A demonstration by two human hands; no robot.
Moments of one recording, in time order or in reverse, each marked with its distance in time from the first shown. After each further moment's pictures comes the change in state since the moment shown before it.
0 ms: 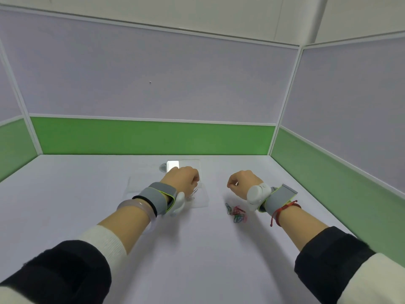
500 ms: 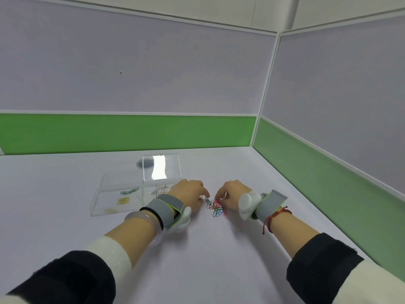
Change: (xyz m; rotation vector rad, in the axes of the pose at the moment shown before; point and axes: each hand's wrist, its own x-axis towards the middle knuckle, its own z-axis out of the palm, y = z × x) left_hand 0.017 0.060 0.054 0.136 -0.151 0.249; right_hand -0.017 0.041 0.024 -0.004 -0.185 -0.033
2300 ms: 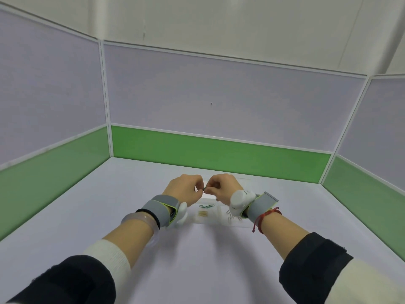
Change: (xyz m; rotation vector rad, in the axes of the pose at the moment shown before) left_hand -0.139 -0.147 -0.048 -0.300 0.428 -0.446; right_hand 0.036 -0.221 -0.009 0.353 0.200 -0.375
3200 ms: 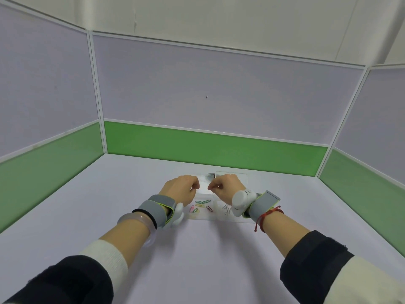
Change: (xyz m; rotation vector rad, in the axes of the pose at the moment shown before) left_hand 0.006 -0.008 0.019 0.108 -0.063 0.008; right_hand -0.001 0.025 0.001 -0.203 -0.005 0.001
